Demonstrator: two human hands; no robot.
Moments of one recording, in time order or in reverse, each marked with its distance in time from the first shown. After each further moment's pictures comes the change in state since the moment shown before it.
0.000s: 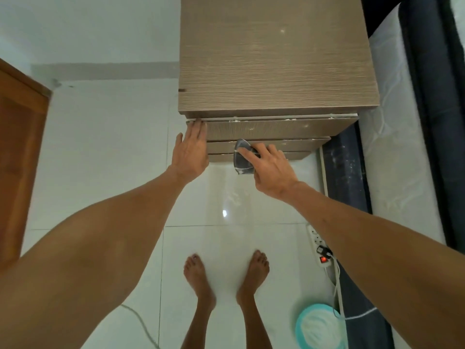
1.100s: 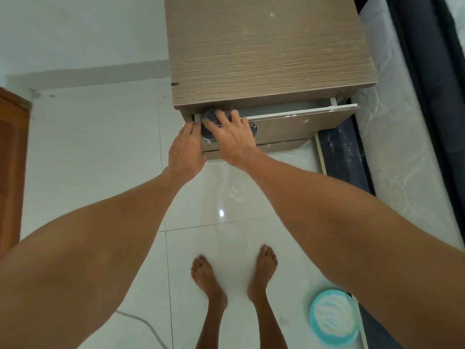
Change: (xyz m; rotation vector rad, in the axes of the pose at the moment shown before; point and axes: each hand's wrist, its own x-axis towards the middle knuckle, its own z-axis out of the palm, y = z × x) left_hand -0.009 -0.006 -0.006 -0.225 0.097 0.036; right_hand 0.087 -0.060 0.011 -0.205 0.068 0.095
